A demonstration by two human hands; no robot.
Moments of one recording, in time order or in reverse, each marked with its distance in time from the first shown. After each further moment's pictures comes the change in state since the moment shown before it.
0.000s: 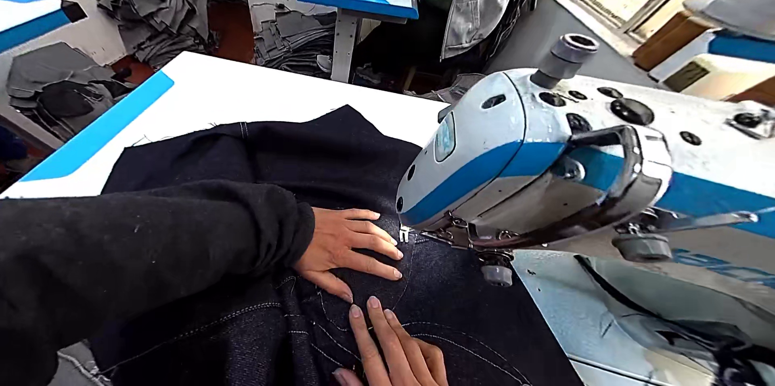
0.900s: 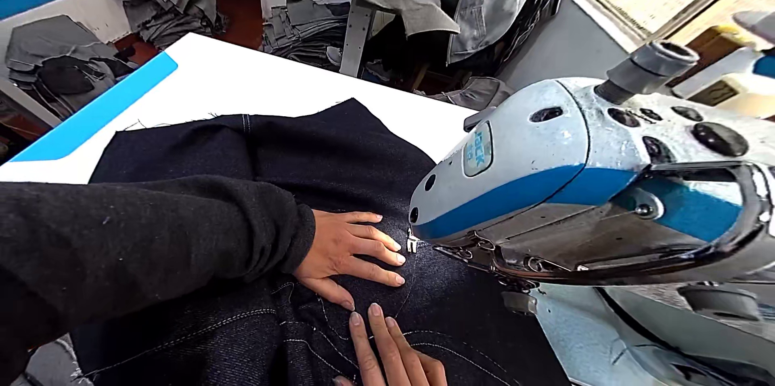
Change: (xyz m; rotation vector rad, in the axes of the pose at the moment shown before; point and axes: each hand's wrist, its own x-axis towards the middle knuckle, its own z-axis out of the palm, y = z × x) left_hand -0.006 0.003 0.006 -0.032 0.066 -0.030; right_hand 0.005 0.001 -0.003 -0.039 -0.028 -0.035
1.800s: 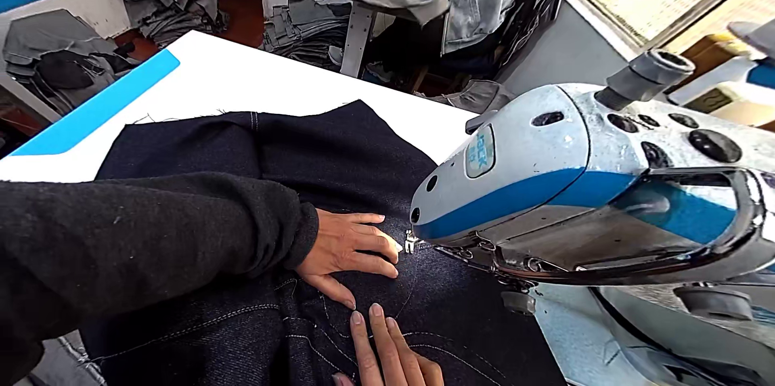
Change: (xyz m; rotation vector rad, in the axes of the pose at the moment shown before) left_hand 0.006 0.002 -0.005 -0.022 0.035 0.001; right_hand -0.001 -0.004 0.000 -0.033 0.006 0.015
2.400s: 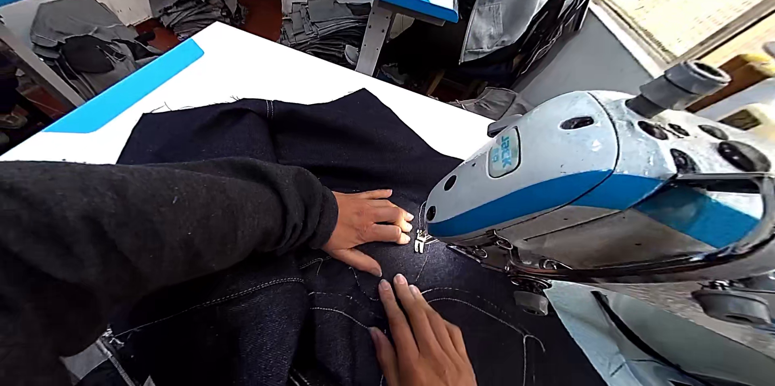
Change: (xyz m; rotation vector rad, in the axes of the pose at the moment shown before) left_hand 0.007 -0.014 -0.006 0.048 0.062 -0.140; right_hand 0.019 0.036 0.008 0.082 -0.011 -0.040
